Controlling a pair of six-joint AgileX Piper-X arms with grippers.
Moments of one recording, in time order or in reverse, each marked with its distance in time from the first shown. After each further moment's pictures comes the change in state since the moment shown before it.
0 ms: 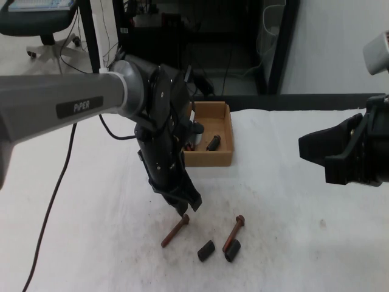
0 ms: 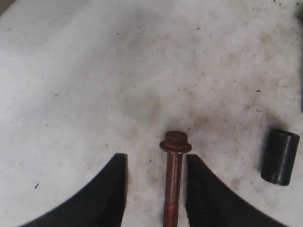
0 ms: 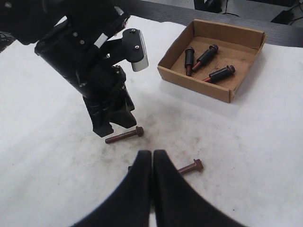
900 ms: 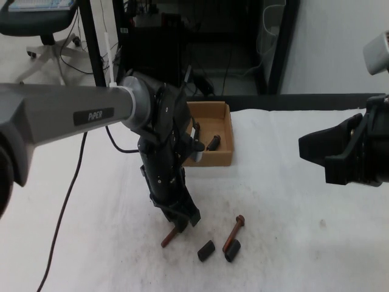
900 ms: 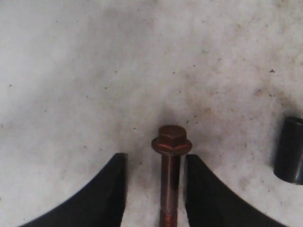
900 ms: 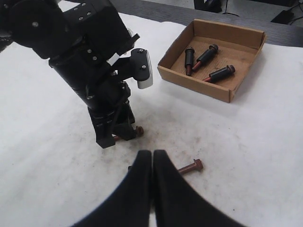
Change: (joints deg) left arm 0.0 3.8 0.0 1.2 1.2 2.2; right arm 0.0 0.0 0.0 0.0 0.0 0.0
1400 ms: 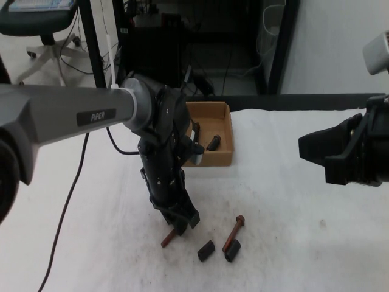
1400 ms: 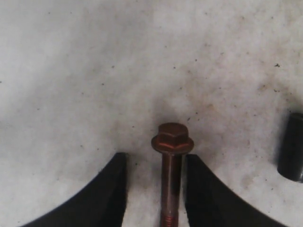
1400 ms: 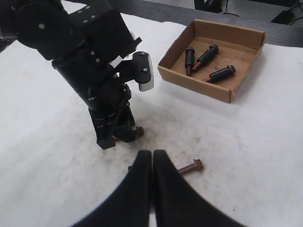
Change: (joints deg) left arm 0.0 1.3 -0.7 1.2 0.5 0.4; right arm 0.0 0.0 0.0 0.0 0.0 0.0
